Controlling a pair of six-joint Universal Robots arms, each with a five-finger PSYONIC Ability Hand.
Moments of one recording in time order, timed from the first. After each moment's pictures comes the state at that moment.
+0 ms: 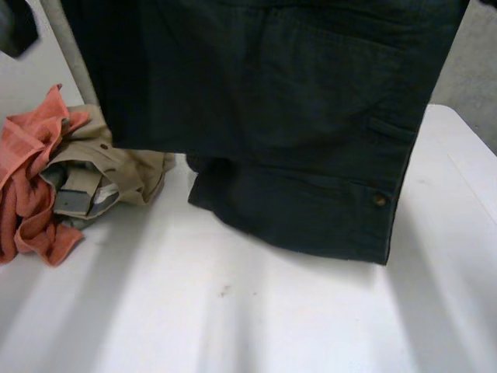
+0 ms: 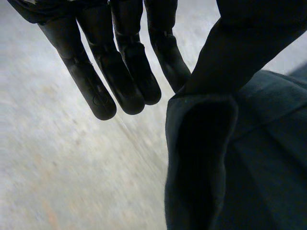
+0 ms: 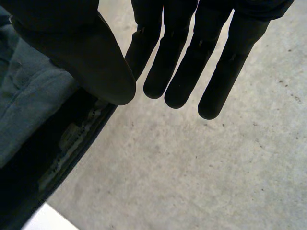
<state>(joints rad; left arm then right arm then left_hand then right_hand) 4.32 -1.48 -1.27 3.32 -1.38 3.32 1.79 -1.71 1.22 0.18 1.39 3.03 1.16 1.19 1.19 1.20 0.97 1.11 1.17 1.19 1.20 0.99</state>
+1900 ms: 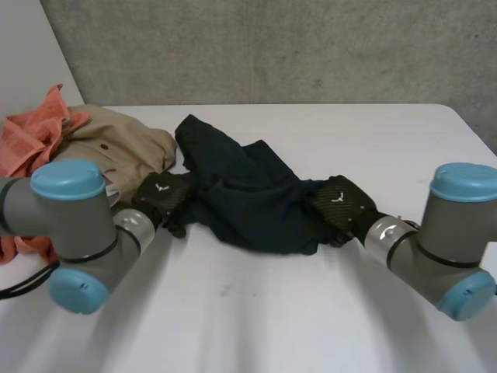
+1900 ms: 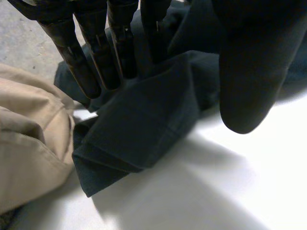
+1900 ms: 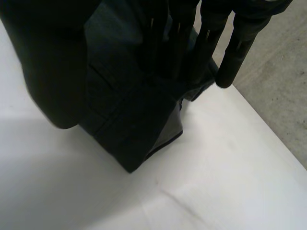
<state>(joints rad) 4.33 -2.17 -1.52 3.37 -1.45 3.44 1.91 -0.97 1.55 -0.23 1.14 2.50 0.51 0.51 0.51 0.50 0.32 0.58 0.57 0.57 0.57 0.40</state>
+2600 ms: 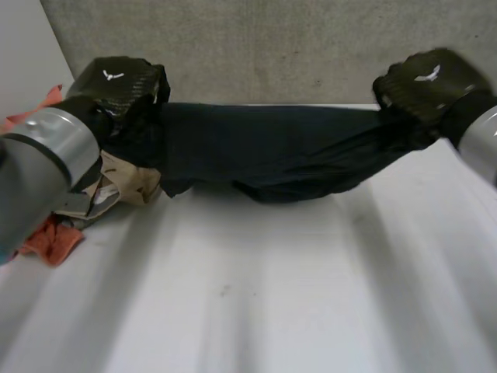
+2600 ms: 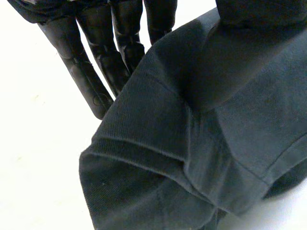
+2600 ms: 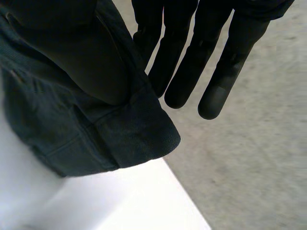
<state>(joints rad) 4.31 -1.69 -1.36 3.02 -1.43 3.35 1.87 -1.52 1.35 0.26 1.35 2.56 1.14 1.19 1.19 1.20 0.96 1.09 1.17 1.19 1.19 0.98</state>
